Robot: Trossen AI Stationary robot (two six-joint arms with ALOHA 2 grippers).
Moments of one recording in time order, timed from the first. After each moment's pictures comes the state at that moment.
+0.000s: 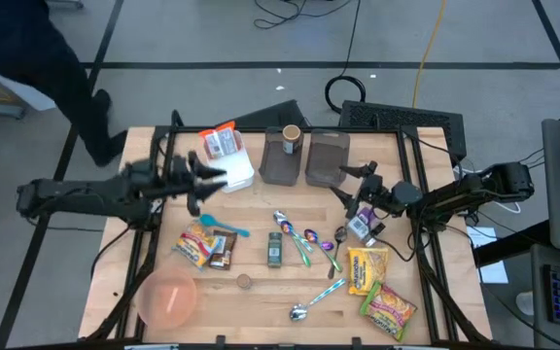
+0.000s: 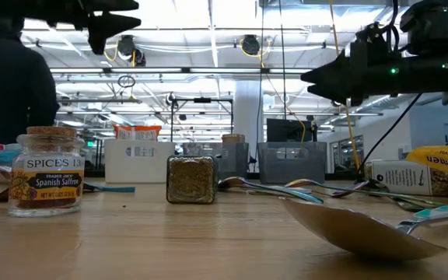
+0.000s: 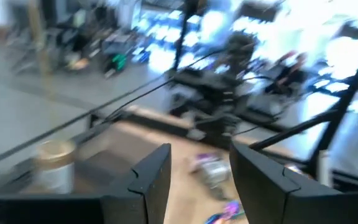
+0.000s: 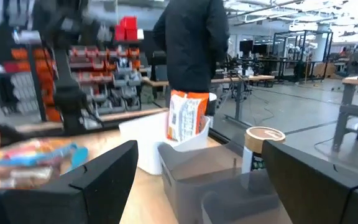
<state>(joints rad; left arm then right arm) 0.08 0.63 0.42 0.27 -0.05 -0.21 -0.06 1.24 0.10 1.29 0.39 0.00</state>
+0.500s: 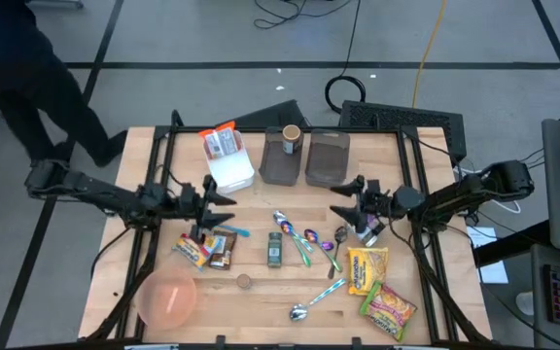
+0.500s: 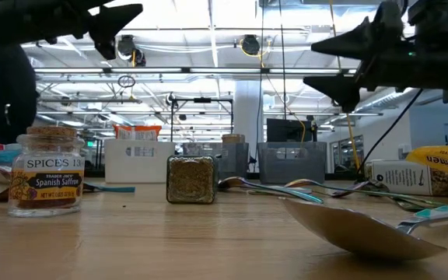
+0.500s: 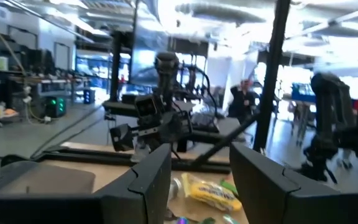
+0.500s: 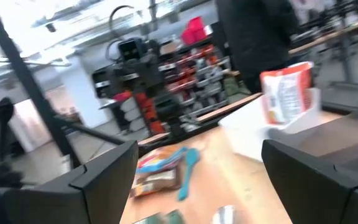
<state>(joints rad) -0.15 0.92 0.23 0.92 -0.06 -0.09 0.04 1.24 0.10 1.31 0.16 0.37</state>
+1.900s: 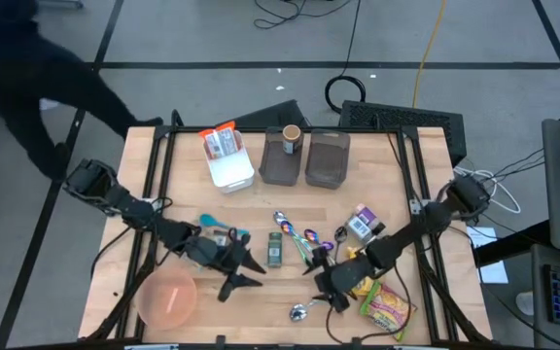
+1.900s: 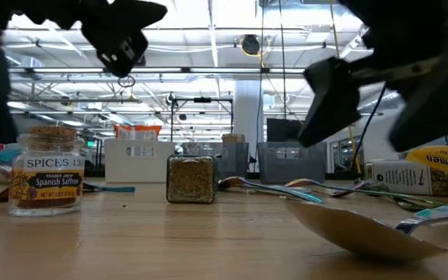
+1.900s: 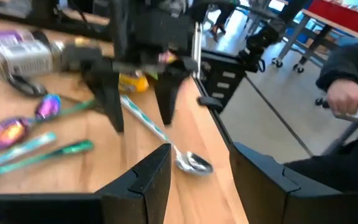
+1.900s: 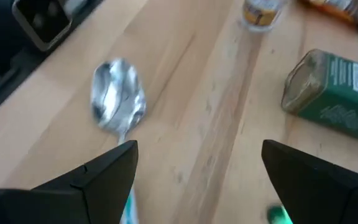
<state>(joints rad) -0.50 1.50 0.63 0.61 -0.10 -0.39 0.56 1.72 0.83 0.19 0.18 0.07</state>
